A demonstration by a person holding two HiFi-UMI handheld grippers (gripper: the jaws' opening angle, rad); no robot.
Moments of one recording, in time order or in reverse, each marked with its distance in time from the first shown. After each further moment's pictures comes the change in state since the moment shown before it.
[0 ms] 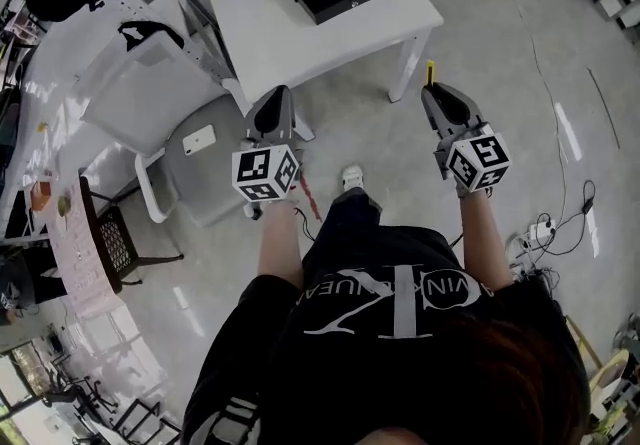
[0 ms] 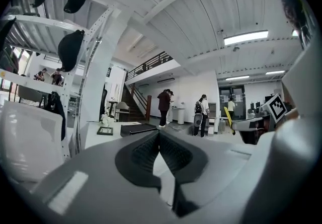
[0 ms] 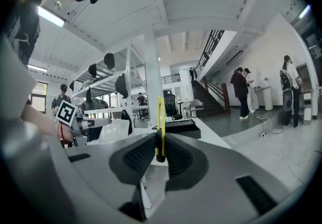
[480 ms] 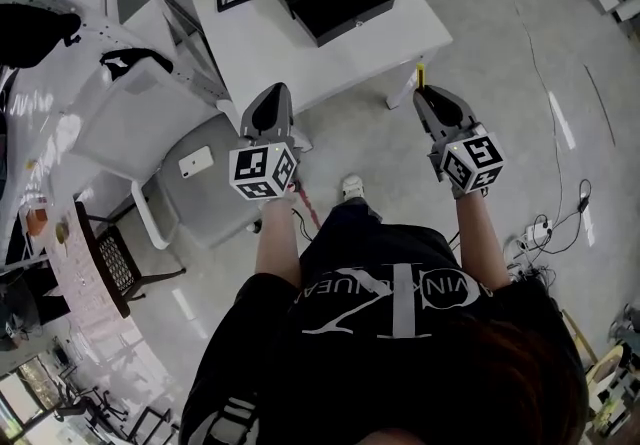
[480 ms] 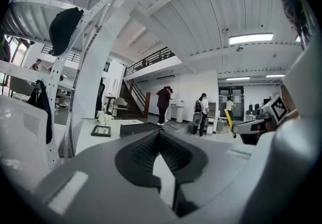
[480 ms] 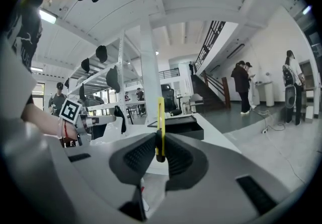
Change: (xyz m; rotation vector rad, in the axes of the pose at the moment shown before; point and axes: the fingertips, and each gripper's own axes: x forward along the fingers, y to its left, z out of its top) left arm 0.091 0.054 -0.004 -0.030 0.038 -0.034; right arm 0.090 -0.029 -0.003 0.021 0.066 0.001
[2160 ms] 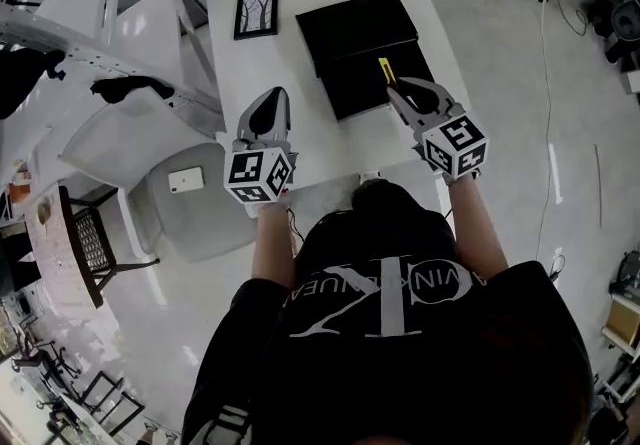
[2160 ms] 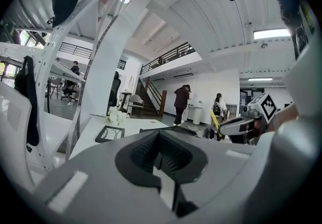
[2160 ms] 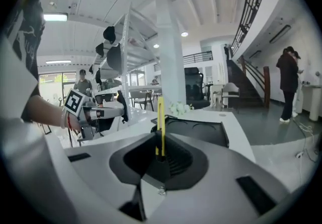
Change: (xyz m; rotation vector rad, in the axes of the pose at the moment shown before) left arm 0.148 0.117 0.002 -0.096 0.014 0.179; right arm 0.254 -0.064 0.035 -0.167 0.197 0.365
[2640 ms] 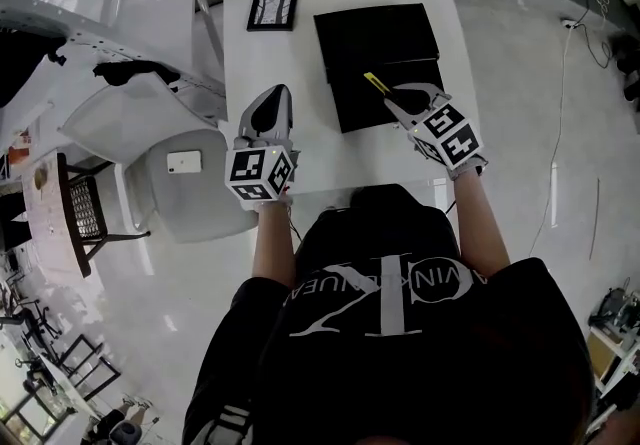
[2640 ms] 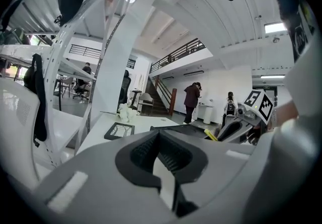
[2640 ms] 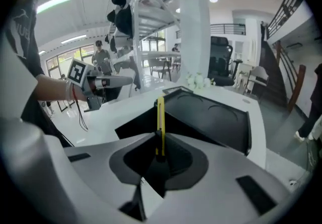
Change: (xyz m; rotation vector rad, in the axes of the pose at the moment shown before) left arm 0.017 0.025 -0.010 -0.031 0.024 0.124; right arm 0.057 -0.008 -0.043 -0.167 0.394 0.230
